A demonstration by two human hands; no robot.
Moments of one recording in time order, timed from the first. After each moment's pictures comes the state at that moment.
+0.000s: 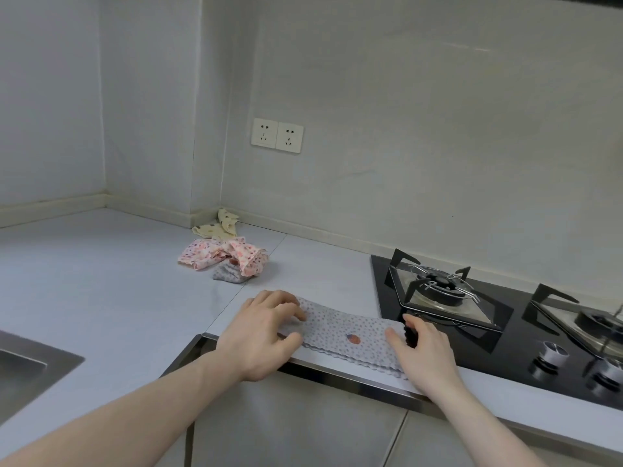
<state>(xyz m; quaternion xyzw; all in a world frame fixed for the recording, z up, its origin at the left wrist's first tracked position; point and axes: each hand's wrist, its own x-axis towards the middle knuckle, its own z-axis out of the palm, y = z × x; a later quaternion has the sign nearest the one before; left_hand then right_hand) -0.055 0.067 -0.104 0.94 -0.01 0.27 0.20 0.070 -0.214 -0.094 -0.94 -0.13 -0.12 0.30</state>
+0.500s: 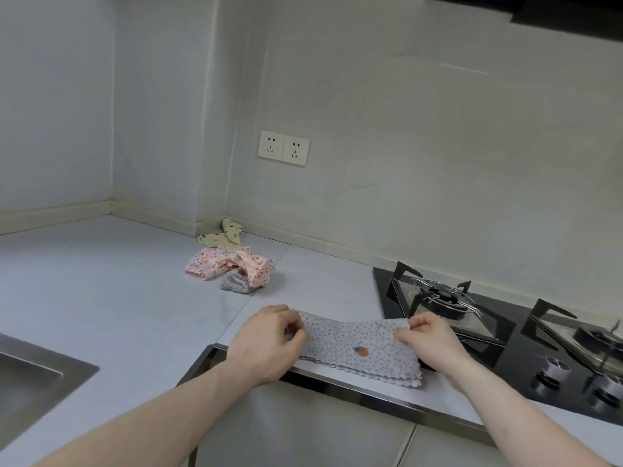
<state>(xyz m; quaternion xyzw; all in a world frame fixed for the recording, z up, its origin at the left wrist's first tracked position) -0.053 0.065 -0.101 0.92 0.05 0.29 0.27 0.077 -0.202 -0.045 -0.90 -0.08 0.01 0.44</state>
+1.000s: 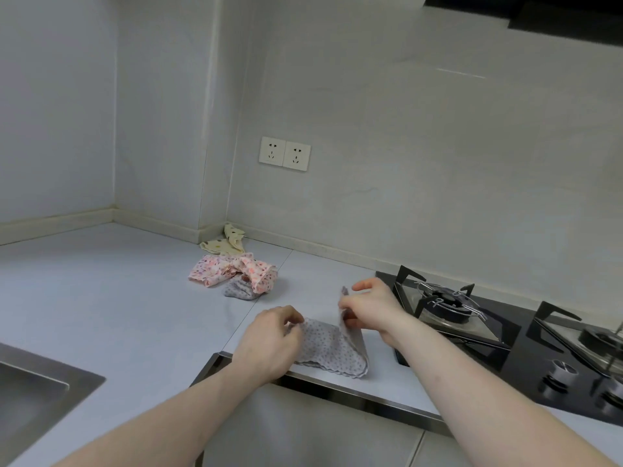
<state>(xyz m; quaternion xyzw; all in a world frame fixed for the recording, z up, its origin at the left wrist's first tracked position) -0.051 0.070 -0.092 0.88 0.13 0.25 0.38 0.056 -0.087 -0.008 -0.81 -0.11 0.08 0.56</state>
